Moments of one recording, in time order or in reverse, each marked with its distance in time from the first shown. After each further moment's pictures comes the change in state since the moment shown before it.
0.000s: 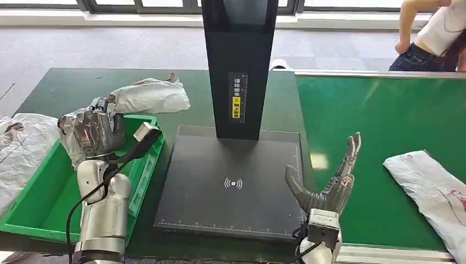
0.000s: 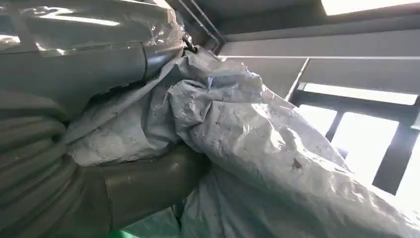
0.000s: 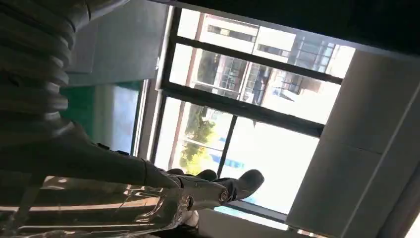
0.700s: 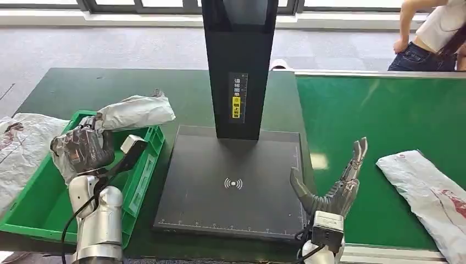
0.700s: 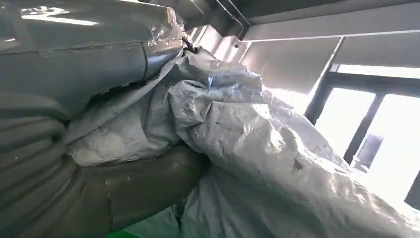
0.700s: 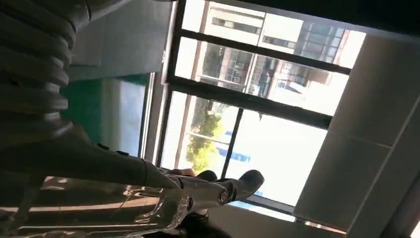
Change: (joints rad) left arm 0.026 -0.035 0.185 0.035 0.037 0.000 -0.110; right arm 0.022 0.000 -0.008 -0.012 -0.014 -0.021 0.000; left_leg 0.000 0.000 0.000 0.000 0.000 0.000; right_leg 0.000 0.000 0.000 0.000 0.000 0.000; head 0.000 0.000
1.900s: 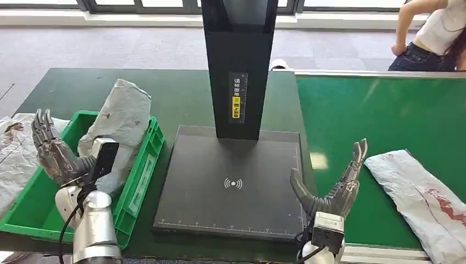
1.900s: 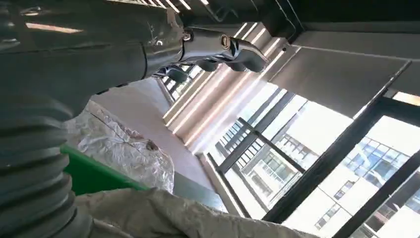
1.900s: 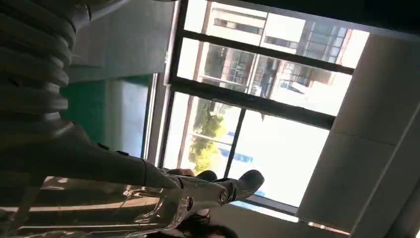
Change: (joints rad) left arm -0.022 -0.047 0.179 -0.025 0.227 0.000 -0.149; right arm 0.009 0.000 0.000 0.000 -0.006 0.000 0.000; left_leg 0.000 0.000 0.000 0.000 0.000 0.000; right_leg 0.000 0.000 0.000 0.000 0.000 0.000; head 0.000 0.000
